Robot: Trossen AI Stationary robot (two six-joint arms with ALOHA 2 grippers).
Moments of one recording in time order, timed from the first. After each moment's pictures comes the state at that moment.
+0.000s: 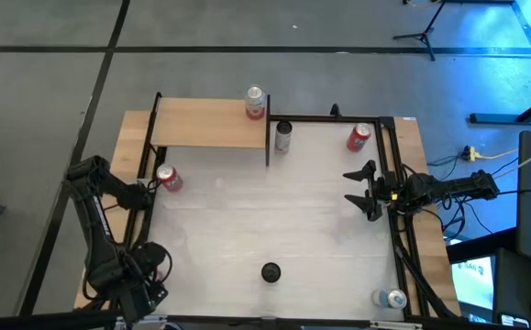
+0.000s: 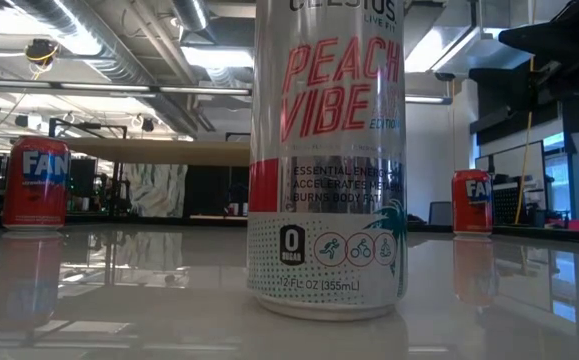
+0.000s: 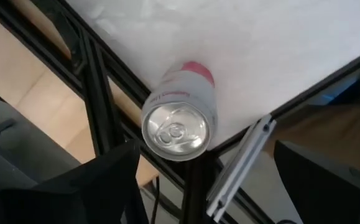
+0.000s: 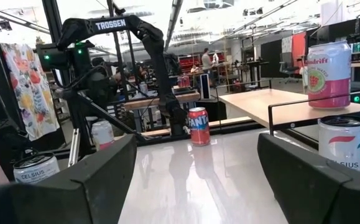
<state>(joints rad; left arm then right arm) -1.05 1.65 1.54 -1.48 0.13 -1.95 0.21 0.04 0.01 0.22 0.24 0.10</state>
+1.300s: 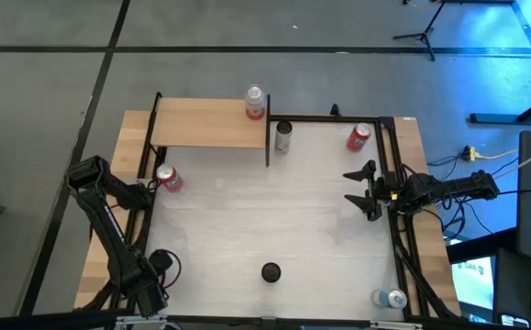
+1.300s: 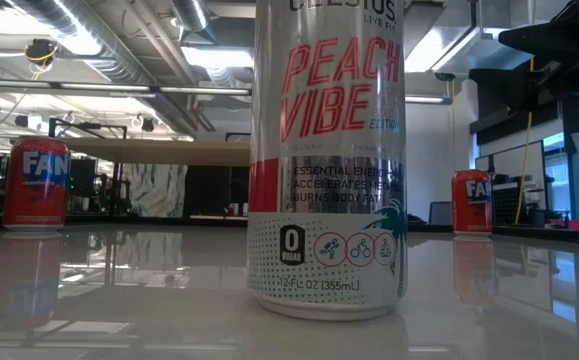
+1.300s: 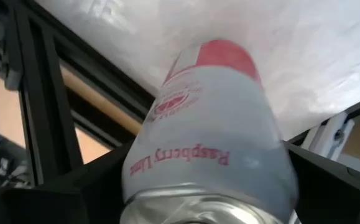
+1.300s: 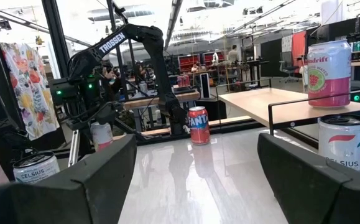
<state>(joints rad) -1.05 1.65 1.16 -1.10 0.30 -1.83 0.21 0.04 0.01 0.21 0.24 0.10</state>
